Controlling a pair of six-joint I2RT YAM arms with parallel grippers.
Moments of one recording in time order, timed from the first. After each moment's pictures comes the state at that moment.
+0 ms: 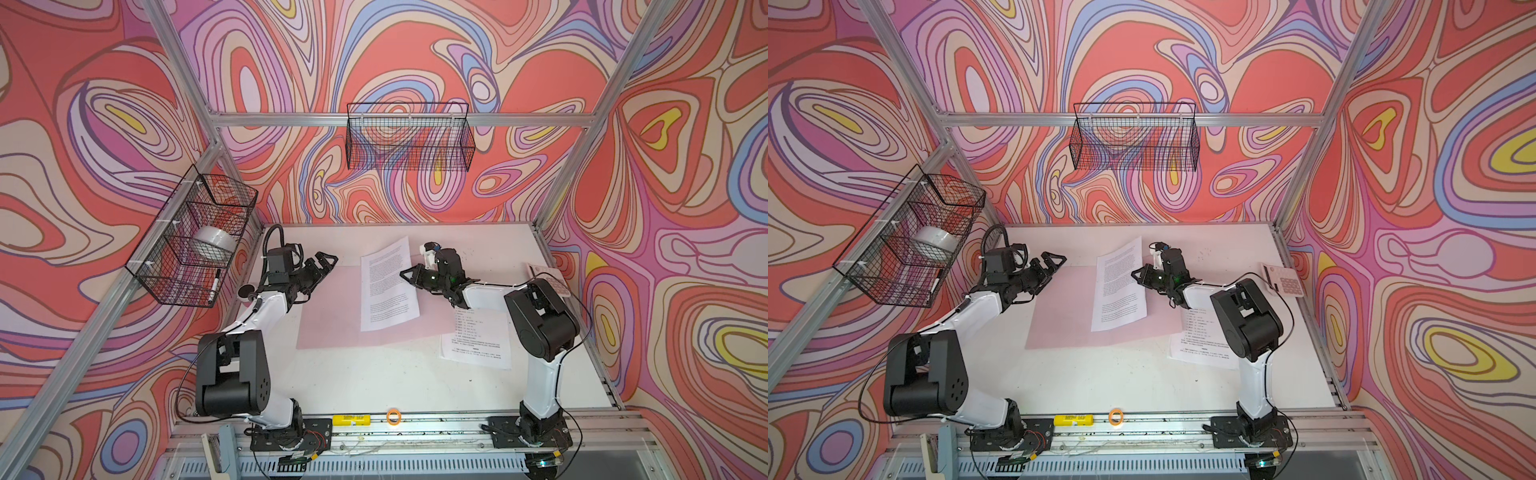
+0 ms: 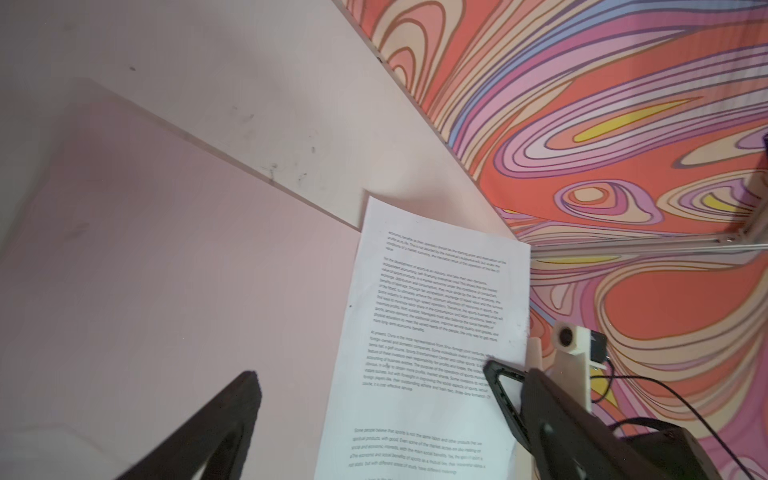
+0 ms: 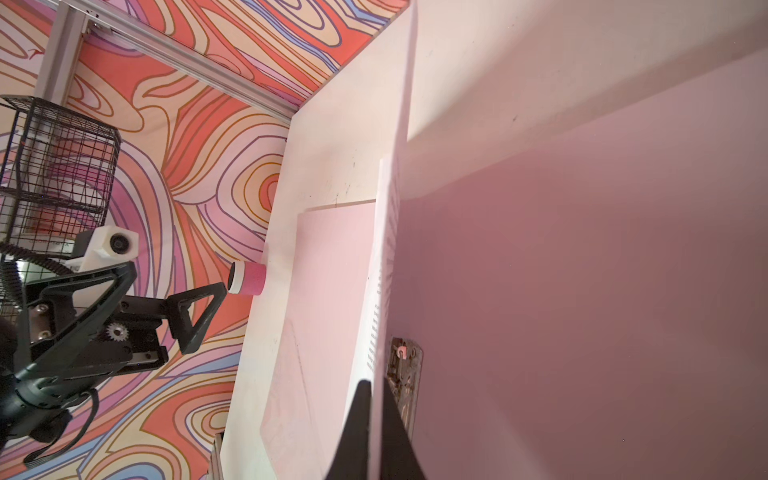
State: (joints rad) left arm 0.08 1.49 0.91 -0.06 0.49 -0.74; right arm 0.45 1.98 1.12 0.40 -0.49 0.81
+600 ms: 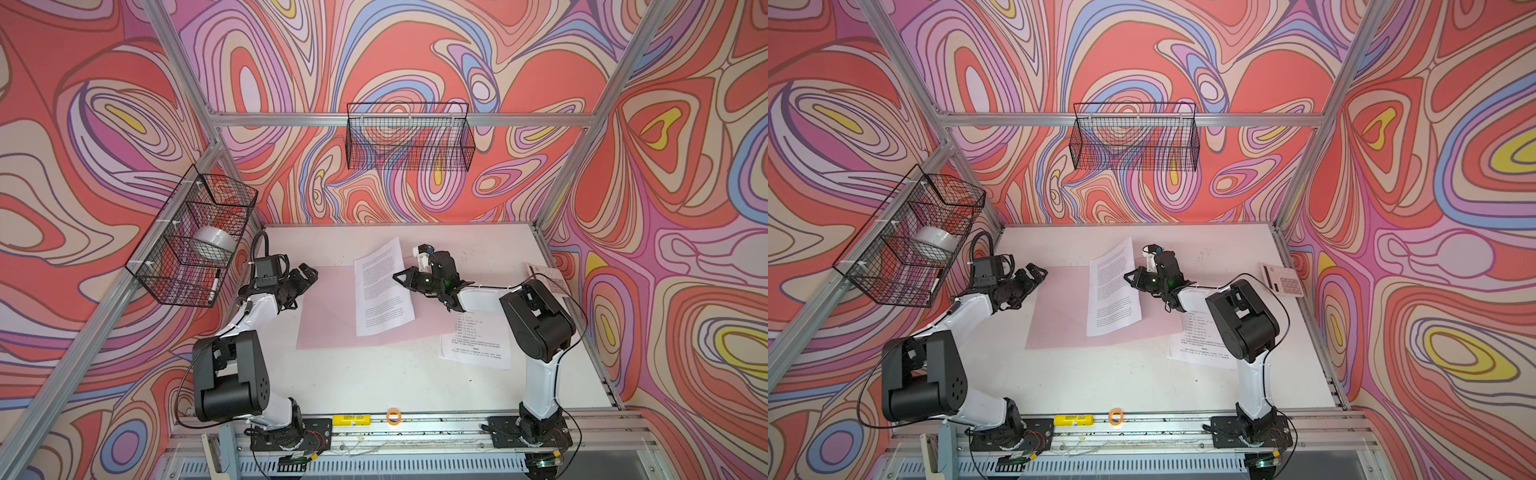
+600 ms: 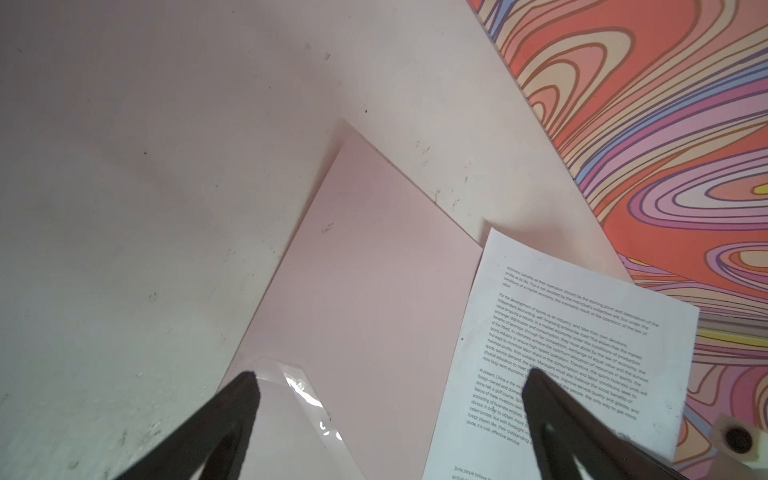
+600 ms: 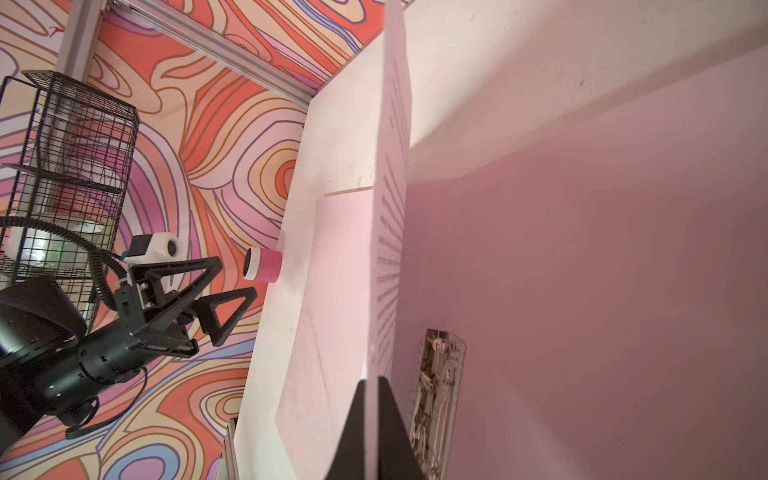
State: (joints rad) left arm 0.19 1.52 0.89 -0.20 0.33 -0.64; right arm 0.51 2.00 1.12 0.46 -0.48 0.86
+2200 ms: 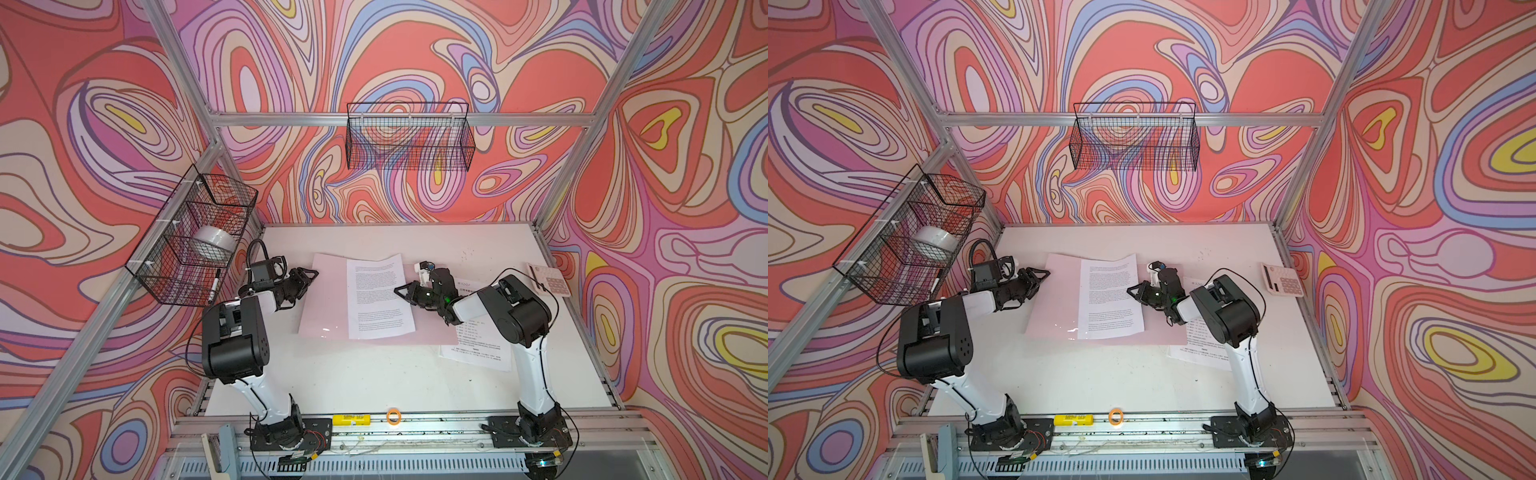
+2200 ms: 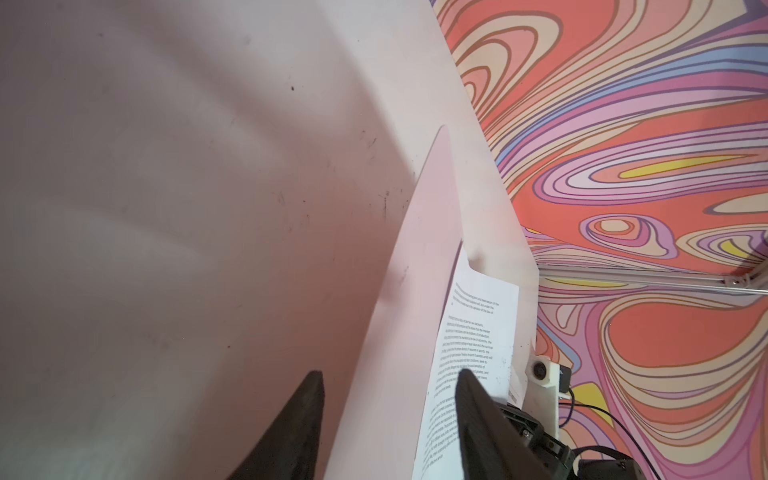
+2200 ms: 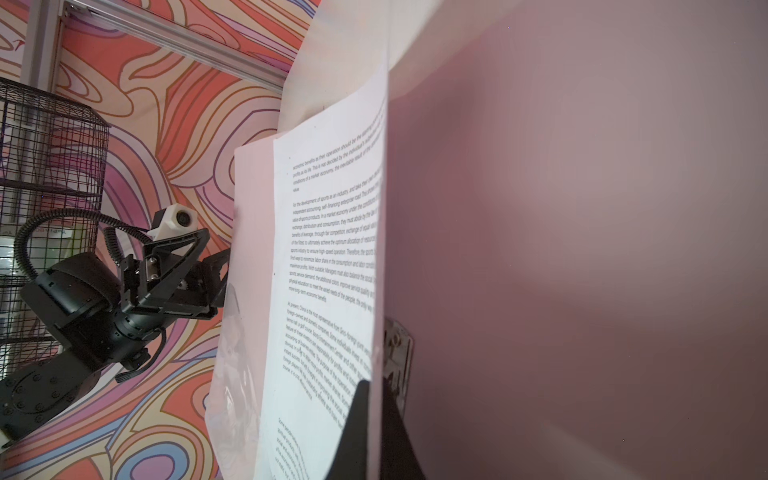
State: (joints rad) left arm 0.27 1.76 0.89 0.14 0.72 -0.72; right arm 0.48 2.18 1.02 0.76 -0.55 0.97
